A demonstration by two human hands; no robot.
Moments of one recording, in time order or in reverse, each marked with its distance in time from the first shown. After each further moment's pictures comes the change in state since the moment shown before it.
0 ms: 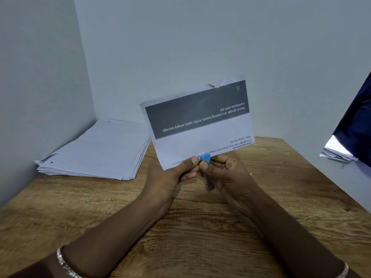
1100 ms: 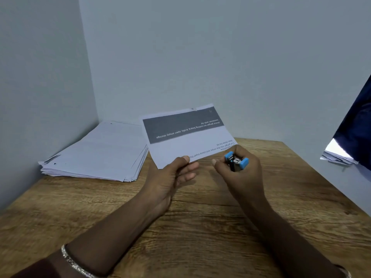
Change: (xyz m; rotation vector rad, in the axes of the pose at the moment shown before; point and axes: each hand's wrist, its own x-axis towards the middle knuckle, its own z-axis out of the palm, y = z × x) left_hand 0.010 0.003 -0.001 -0.108 0.071 -0.162; right_hand -0.008 -0.010 -0.005 -0.747 0.418 -0.473
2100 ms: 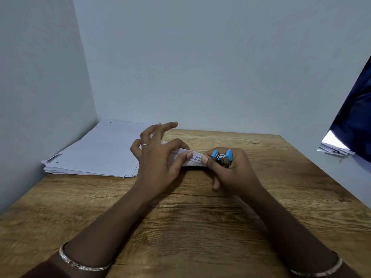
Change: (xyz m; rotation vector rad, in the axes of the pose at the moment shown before) left_hand -0.002 0.021 -0.013 1.403 0.054 0.960; right_hand 0.004 0.000 -0.004 -0.042 -0.360 0.114
